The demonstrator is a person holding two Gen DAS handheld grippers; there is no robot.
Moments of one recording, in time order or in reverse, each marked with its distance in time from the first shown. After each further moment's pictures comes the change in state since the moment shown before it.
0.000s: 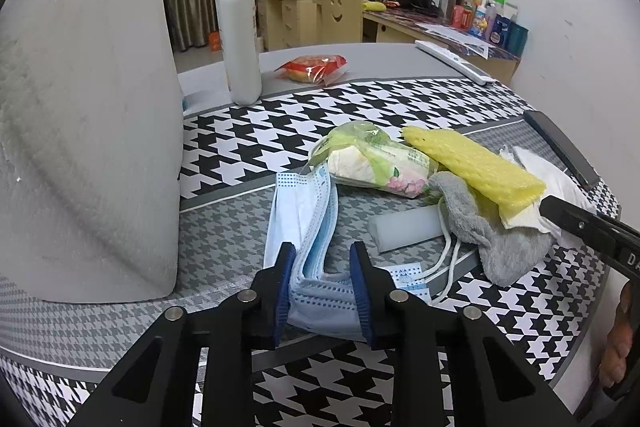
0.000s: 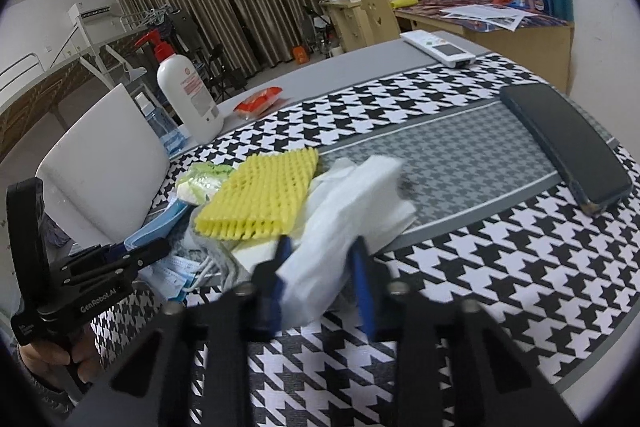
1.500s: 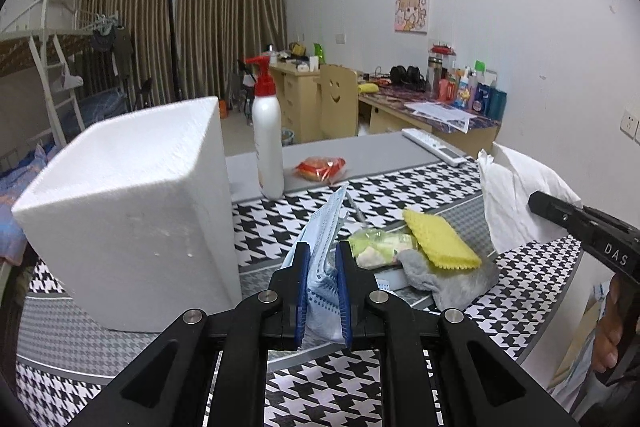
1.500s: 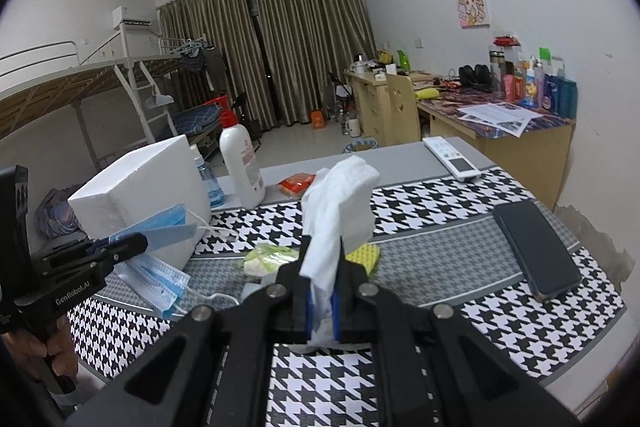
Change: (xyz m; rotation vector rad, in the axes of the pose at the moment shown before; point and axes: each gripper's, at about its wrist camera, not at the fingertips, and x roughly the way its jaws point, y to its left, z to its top) left arm -0.104 0.010 0.005 0.013 -0.288 -0.003; right arm -0.070 0.053 0.022 -0.182 -0.253 -0.013
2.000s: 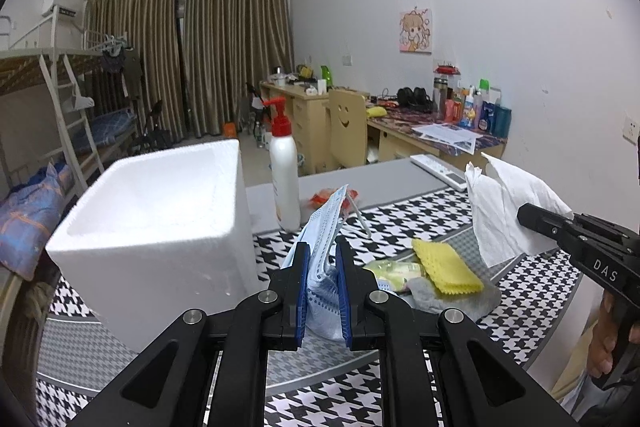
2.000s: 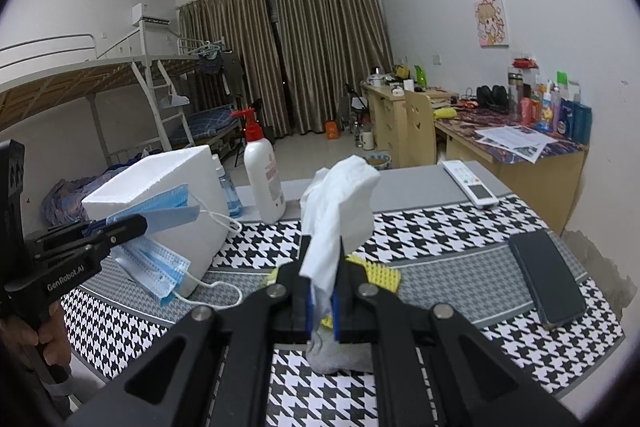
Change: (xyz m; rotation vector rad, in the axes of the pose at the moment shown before) left arm -0.022 0.008 0.018 0.014 -0.078 0.038; right arm 0.000 0.020 0.016 -0.060 -0.039 0.037
